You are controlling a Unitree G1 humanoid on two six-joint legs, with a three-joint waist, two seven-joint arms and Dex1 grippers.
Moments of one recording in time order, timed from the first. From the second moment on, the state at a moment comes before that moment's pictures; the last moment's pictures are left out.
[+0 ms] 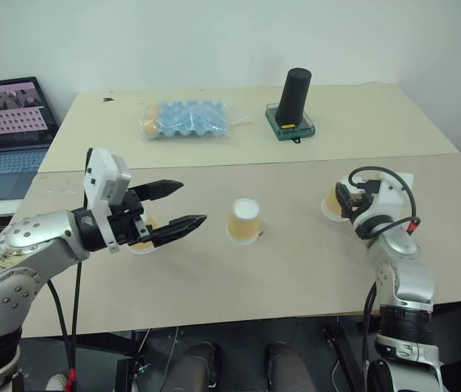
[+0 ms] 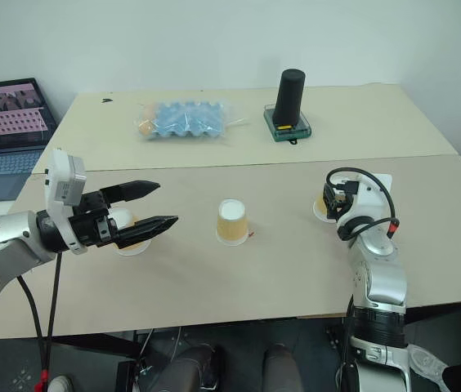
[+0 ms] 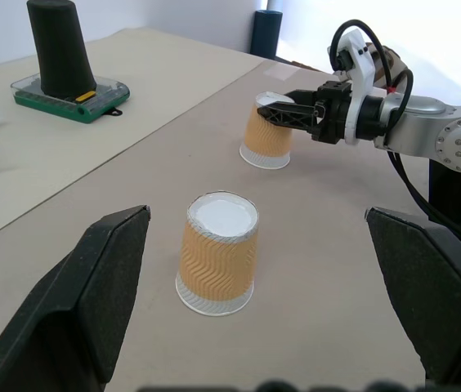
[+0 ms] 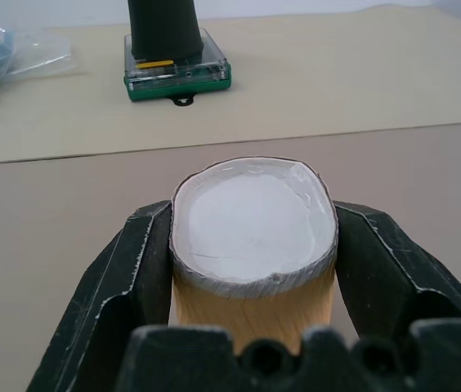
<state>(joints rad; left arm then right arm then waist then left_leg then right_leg) -0.28 0.86 0.26 -0.58 -1.02 0.81 -0.62 -0.38 -0.28 -0.29 -0.05 0.20 0.46 0.15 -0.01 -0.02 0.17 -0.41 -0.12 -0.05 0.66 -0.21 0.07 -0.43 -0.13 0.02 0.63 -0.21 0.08</state>
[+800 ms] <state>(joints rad) -0.29 0.86 0.26 -0.59 -1.06 0.81 -0.60 -0.49 -0.72 0.03 -0.10 0.57 0.55 1.19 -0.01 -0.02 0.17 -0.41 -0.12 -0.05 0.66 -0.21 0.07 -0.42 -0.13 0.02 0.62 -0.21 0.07</state>
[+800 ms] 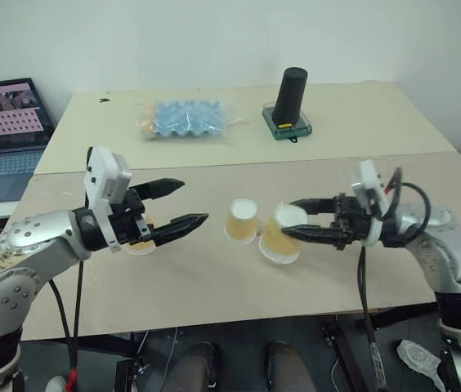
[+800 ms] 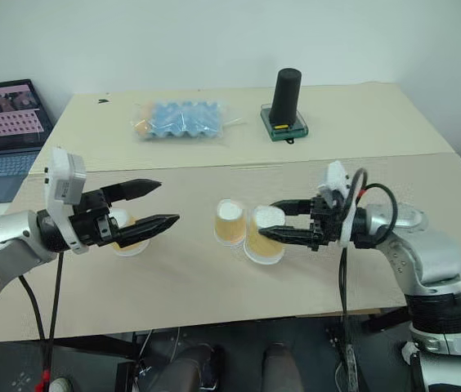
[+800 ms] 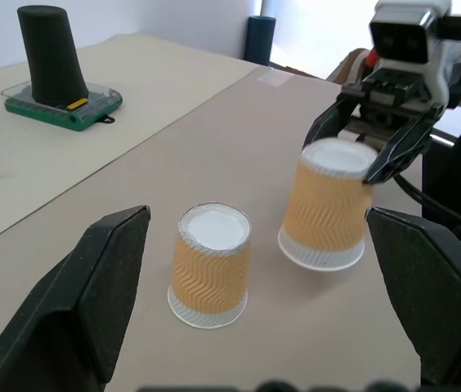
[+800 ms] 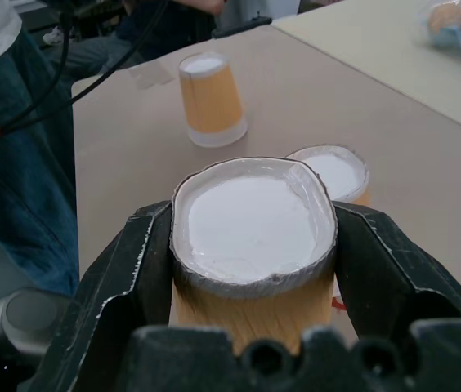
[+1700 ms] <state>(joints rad) -0.29 0.88 0.27 -0.60 -1.10 0.83 -0.57 -0.67 -0.60 0.09 0.37 0.32 0.17 1.29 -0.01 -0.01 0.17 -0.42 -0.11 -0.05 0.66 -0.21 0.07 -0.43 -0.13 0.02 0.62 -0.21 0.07</state>
